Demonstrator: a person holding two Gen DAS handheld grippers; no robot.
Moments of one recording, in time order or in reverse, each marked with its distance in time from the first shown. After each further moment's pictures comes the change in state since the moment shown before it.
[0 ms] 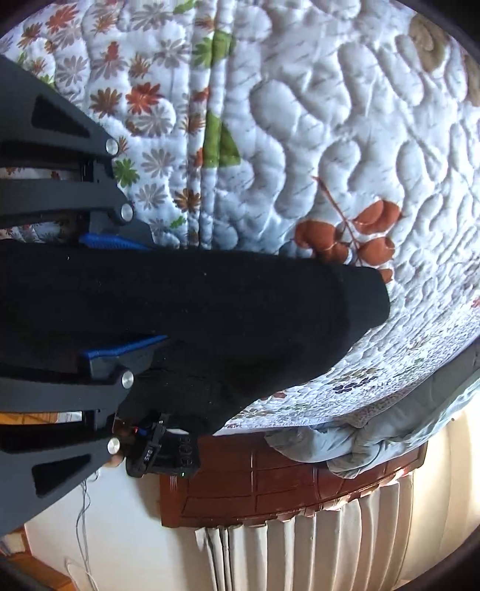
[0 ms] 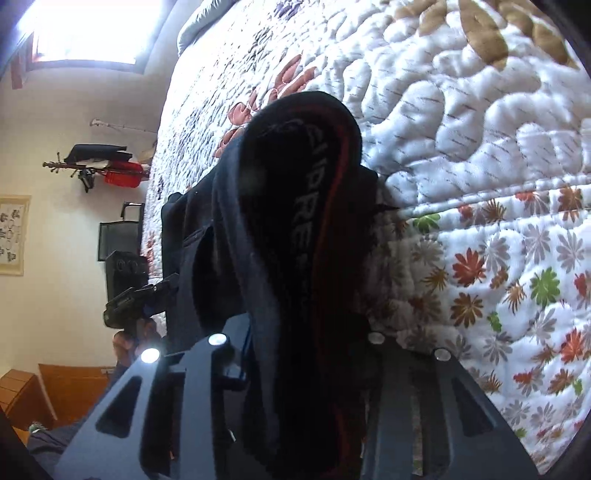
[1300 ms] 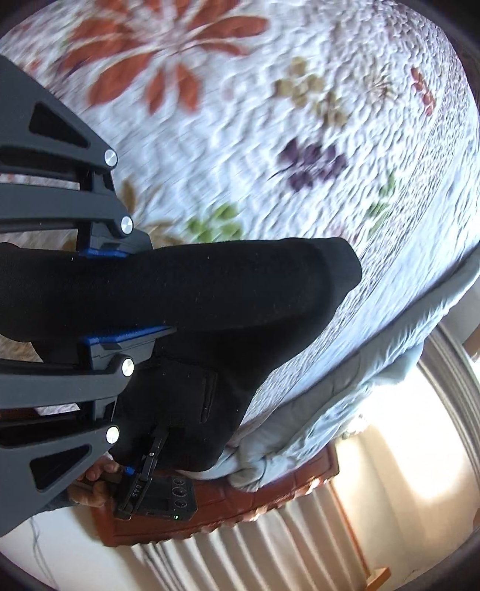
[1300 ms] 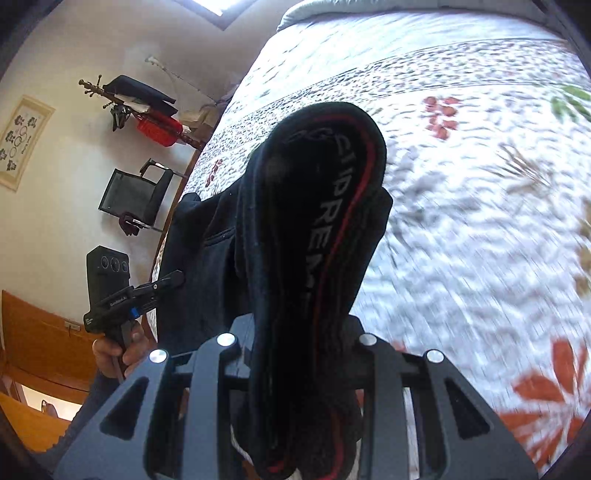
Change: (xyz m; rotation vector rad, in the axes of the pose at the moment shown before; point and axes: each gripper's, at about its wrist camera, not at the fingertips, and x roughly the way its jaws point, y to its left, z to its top) left arm -0.255 0.069 0.140 0.019 -0.375 0.171; right arm 0.171 0.313 0.161 -0.359 -0.017 -0.002
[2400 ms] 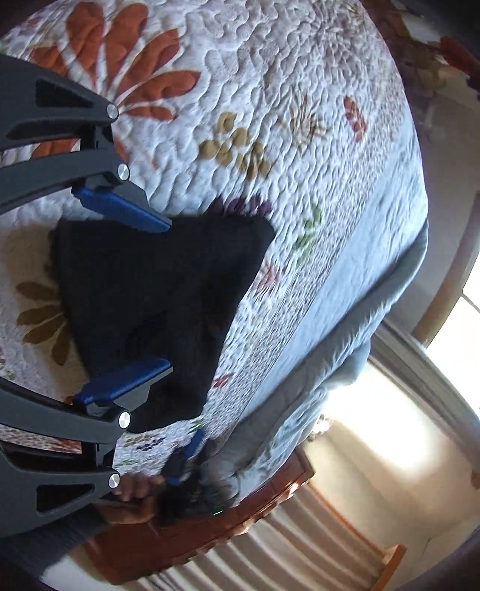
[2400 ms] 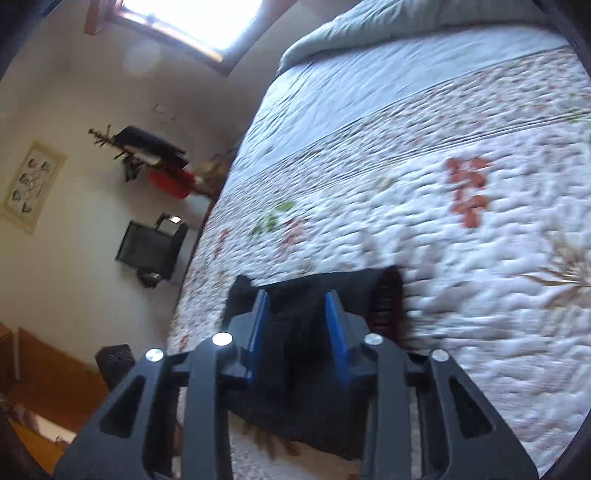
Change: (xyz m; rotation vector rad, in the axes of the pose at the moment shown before) left arm -0.028 0.025 -0.020 0.141 -0.251 0.069; right arm 0.029 -0.037 0.087 0.066 -0.161 0.121
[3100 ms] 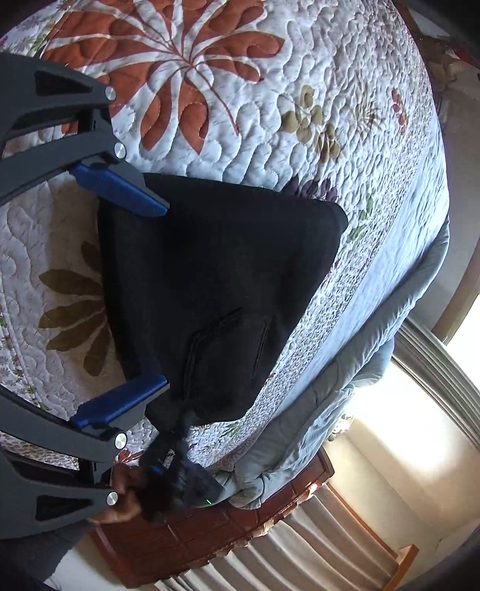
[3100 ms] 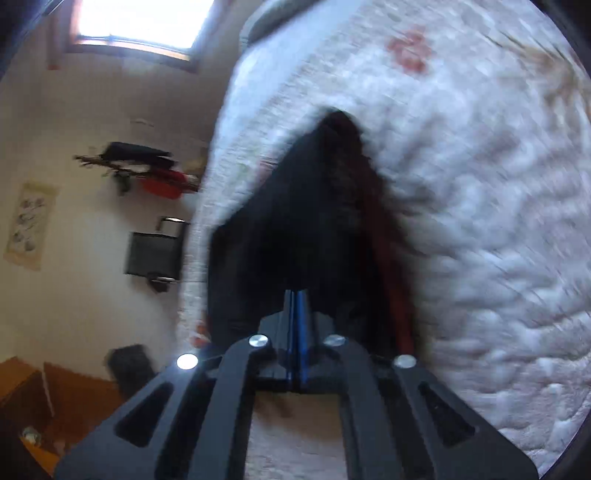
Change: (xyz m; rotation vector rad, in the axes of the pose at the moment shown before) left arm 0.035 -0.002 -0.047 -0.018 0.061 0.001; right arm 0.012 -0.062 -0.098 0.210 0.042 0.009
